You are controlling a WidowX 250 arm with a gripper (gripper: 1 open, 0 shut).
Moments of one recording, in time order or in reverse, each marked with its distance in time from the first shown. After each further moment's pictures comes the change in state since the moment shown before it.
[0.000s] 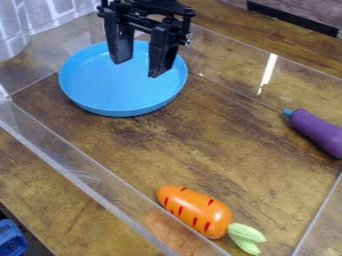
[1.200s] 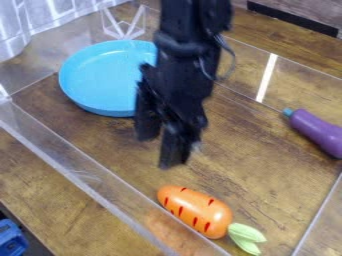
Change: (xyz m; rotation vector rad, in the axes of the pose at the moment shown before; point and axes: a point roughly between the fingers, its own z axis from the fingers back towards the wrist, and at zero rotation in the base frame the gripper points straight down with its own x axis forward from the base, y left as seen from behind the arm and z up) arm -0.038 -0.070 -0.068 0.050 0.082 -0.581
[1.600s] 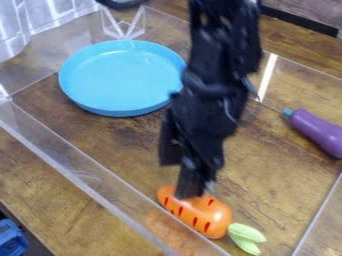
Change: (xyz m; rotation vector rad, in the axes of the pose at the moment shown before) arm 0.015 -0.010 -0.030 0.028 -0.025 -0.136
